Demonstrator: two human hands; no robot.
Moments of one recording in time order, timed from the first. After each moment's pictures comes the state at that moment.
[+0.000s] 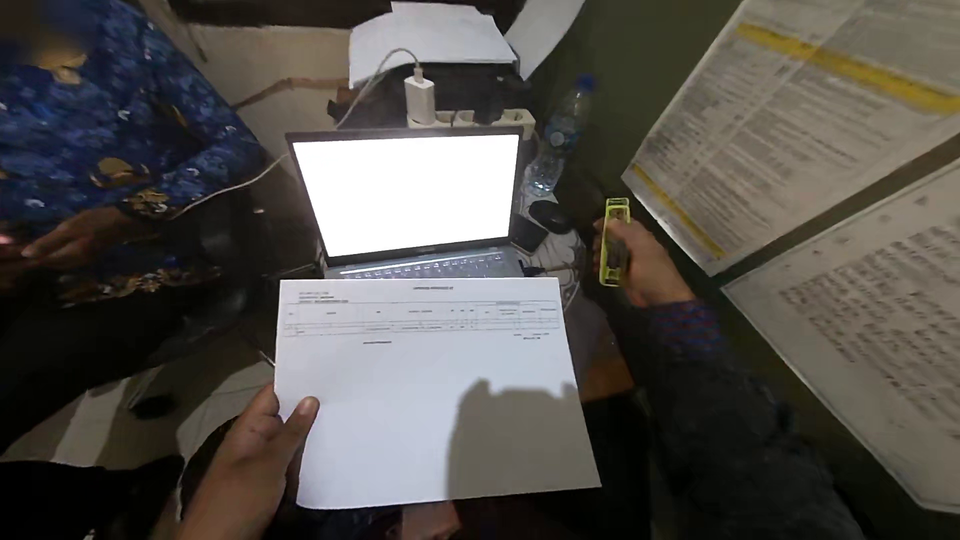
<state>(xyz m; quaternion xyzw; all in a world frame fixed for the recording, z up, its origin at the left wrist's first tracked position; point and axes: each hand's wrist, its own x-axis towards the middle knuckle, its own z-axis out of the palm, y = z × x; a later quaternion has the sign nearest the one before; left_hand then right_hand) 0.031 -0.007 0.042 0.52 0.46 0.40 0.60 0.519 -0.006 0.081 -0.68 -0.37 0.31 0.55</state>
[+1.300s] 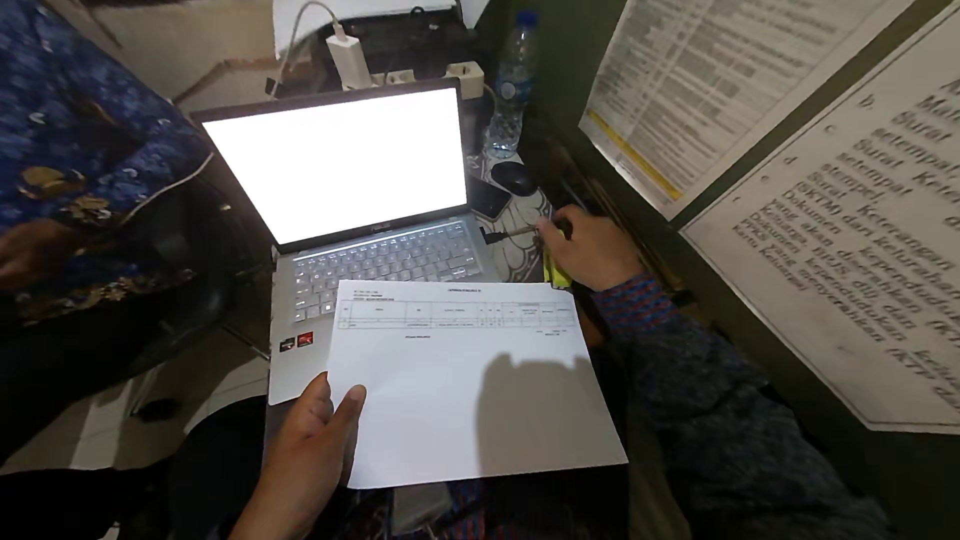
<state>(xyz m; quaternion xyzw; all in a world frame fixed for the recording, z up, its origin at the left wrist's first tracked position) 0.104 -0.042 0.028 0.53 0.49 0.33 0.61 0.509 -0.029 0.059 -0.85 -0.48 0.07 0.21</state>
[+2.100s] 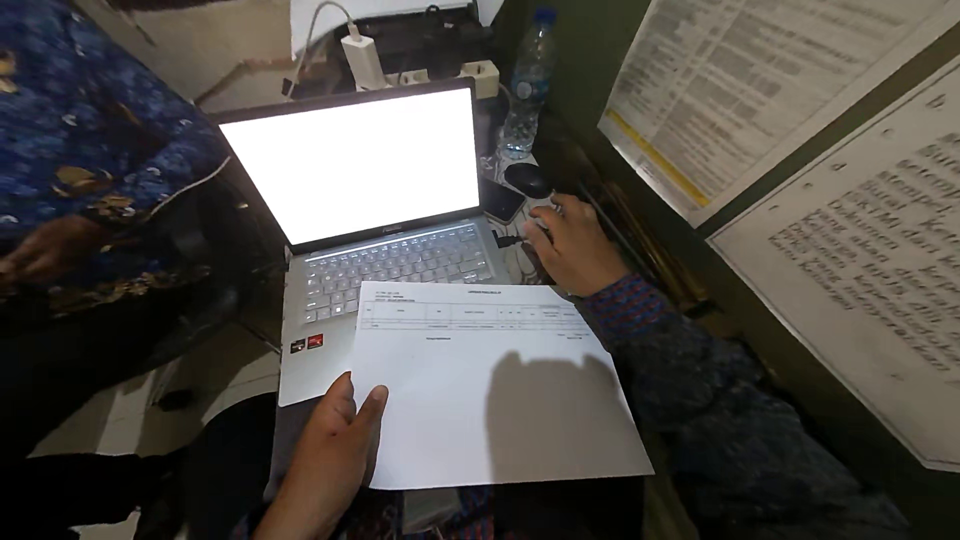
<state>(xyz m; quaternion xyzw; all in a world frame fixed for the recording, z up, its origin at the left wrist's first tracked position) 0.117 -0.043 0.025 0.52 0.48 0.32 0.63 0.498 0.000 0.038 -0.75 -0.62 -0.01 0.24</state>
